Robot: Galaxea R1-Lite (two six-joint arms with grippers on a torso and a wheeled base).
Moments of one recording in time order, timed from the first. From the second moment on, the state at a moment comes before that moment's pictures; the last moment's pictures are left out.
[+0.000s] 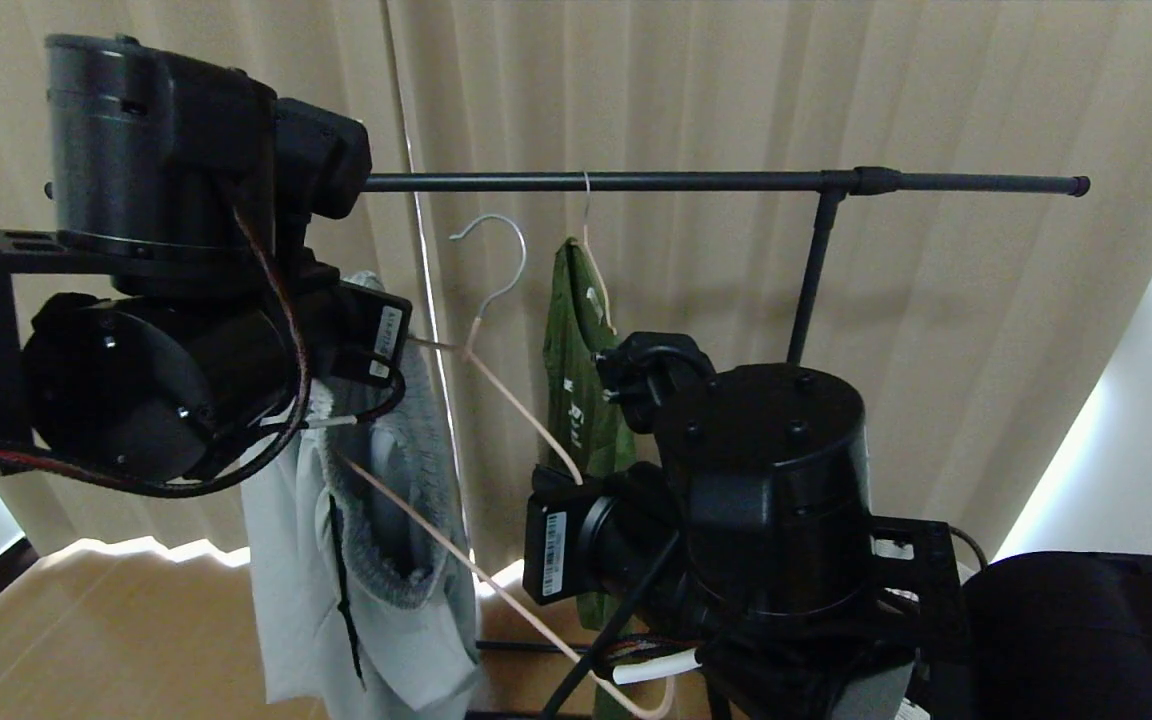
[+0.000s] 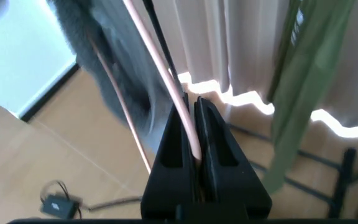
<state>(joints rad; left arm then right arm) -0.67 1.54 -1.16 -0.07 0.73 0.16 1.07 1.83 -1.05 -0.45 -0.48 0.51</state>
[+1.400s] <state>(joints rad) -0.69 1.34 -1.00 -0.08 0.26 0.15 0.86 1.86 -1.11 -0.50 -0.45 0.36</state>
